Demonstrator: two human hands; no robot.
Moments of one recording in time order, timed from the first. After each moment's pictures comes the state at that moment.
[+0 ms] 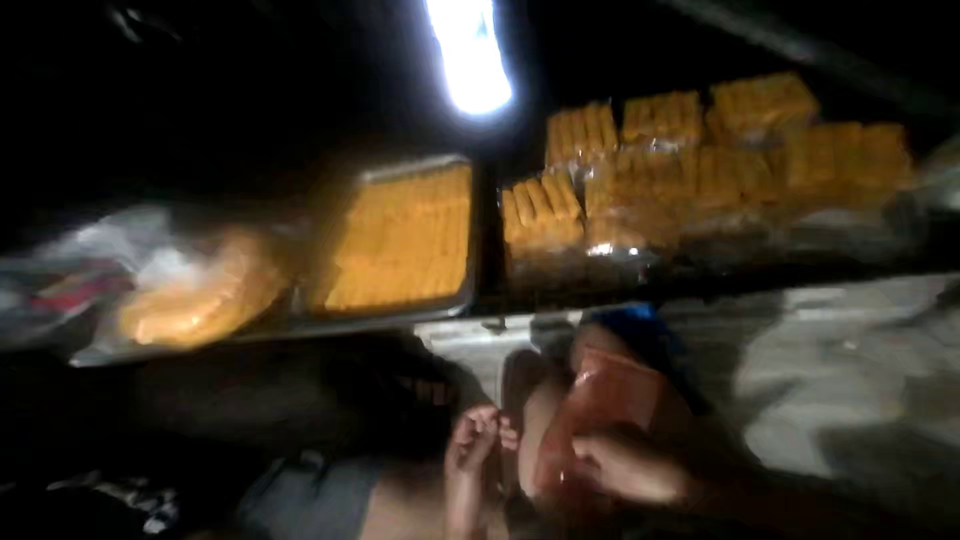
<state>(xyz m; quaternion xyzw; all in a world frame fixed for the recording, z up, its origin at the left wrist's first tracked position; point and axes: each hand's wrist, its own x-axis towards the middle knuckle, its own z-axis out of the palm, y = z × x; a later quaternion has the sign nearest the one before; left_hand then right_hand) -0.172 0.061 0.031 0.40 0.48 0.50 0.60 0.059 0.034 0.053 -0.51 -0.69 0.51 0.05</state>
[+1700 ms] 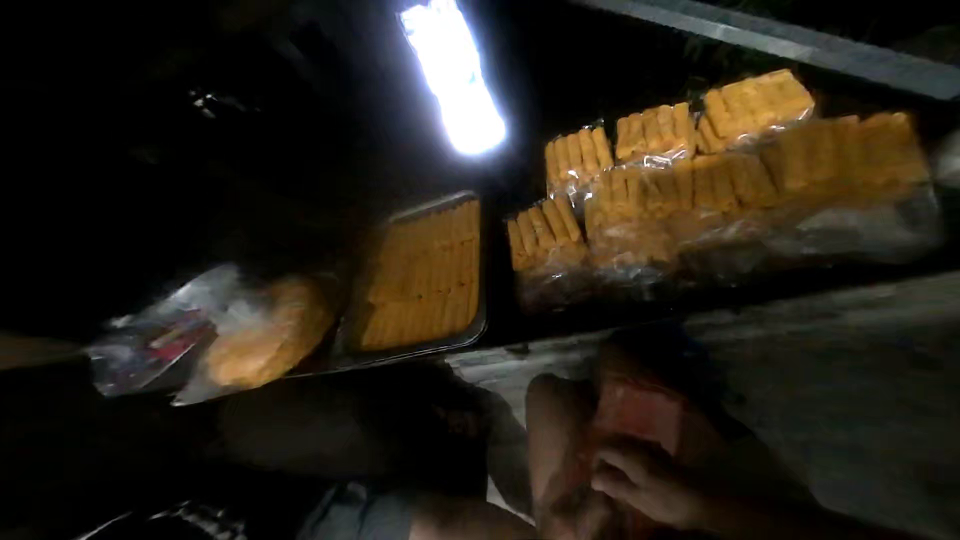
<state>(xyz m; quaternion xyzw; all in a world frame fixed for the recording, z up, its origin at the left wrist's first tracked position) -0.134 0.010 0.030 0.69 0.48 0.18 0.51 0.070 0.025 0.032 -0.49 -0.66 0.50 0.27</state>
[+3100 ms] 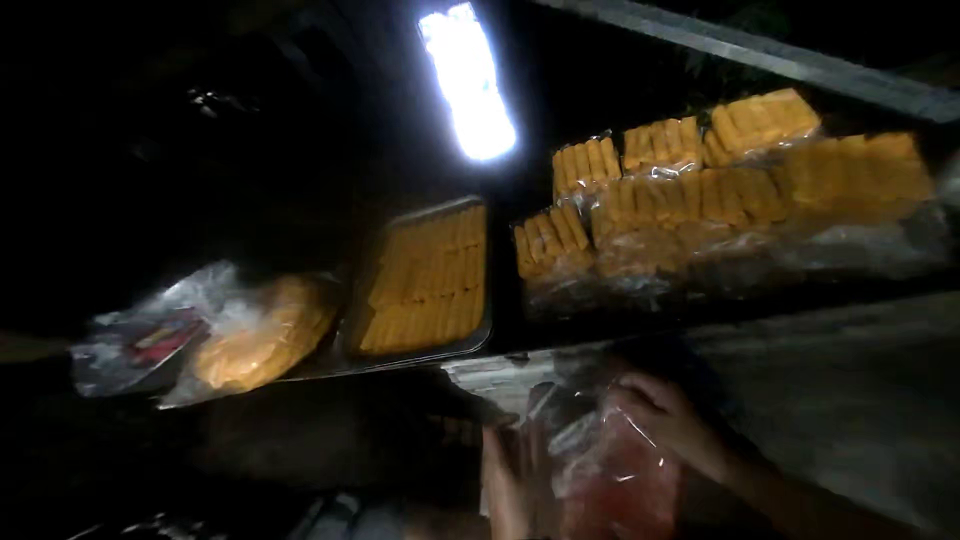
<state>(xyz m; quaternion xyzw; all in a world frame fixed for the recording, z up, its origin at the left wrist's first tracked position) -0.138 0.083 0.049 0.66 0.62 0.37 0.22 0.098 0.073 0.062 -0.55 -0.53 0.44 0.47</state>
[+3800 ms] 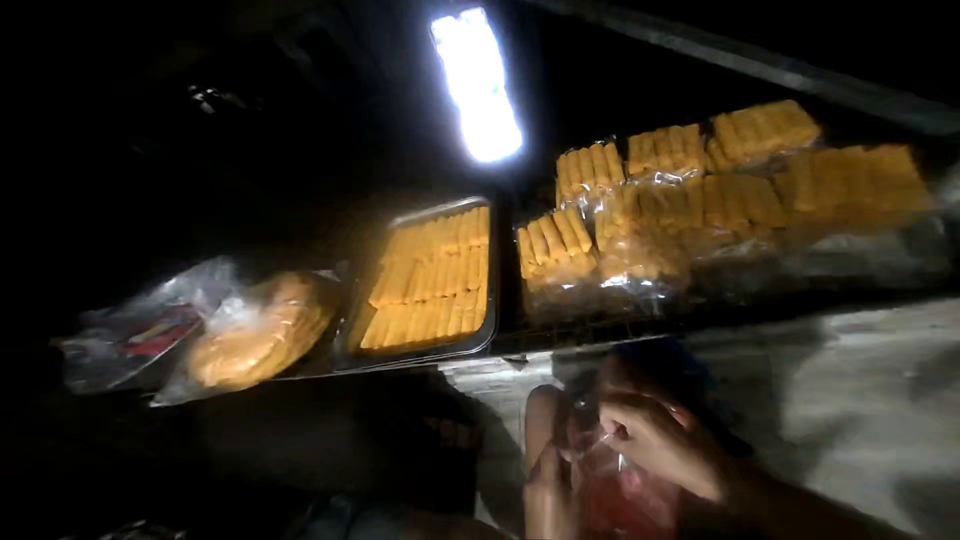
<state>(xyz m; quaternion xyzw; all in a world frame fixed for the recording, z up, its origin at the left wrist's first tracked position) -0.111 0.050 0.043 0.71 0.60 0.25 0.26 0.088 0.076 0.057 -0.53 -0.70 0.40 0.27</state>
